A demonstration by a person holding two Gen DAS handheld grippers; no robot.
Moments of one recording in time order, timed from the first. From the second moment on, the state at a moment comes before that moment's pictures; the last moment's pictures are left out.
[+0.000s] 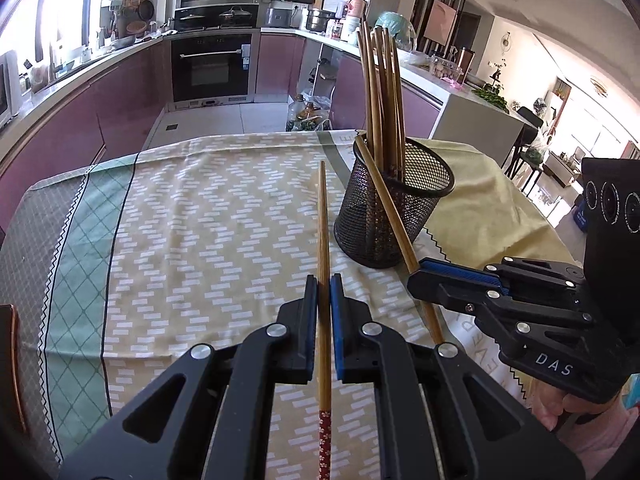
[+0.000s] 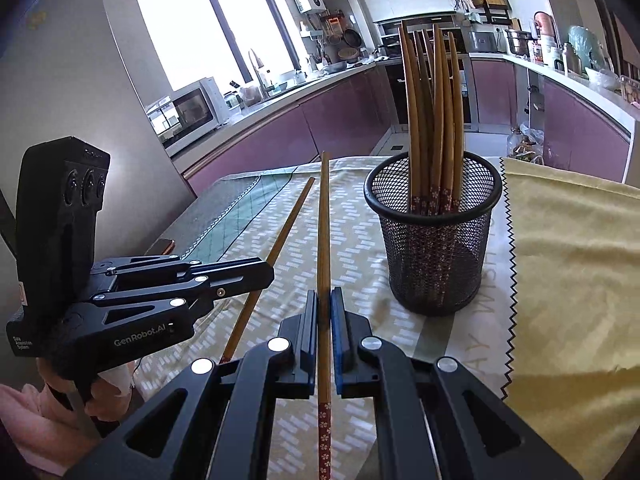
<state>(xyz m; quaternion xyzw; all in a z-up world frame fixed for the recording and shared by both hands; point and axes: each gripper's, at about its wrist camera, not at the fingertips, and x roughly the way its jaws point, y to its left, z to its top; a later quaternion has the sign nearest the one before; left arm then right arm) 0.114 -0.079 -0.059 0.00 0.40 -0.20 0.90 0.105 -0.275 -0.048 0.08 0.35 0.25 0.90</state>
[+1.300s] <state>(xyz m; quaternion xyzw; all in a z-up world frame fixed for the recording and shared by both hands) 0.100 -0.082 -0.022 -0.02 0.36 -0.24 0.90 0.099 -0.273 -0.020 0.09 0.30 0.25 0.92</state>
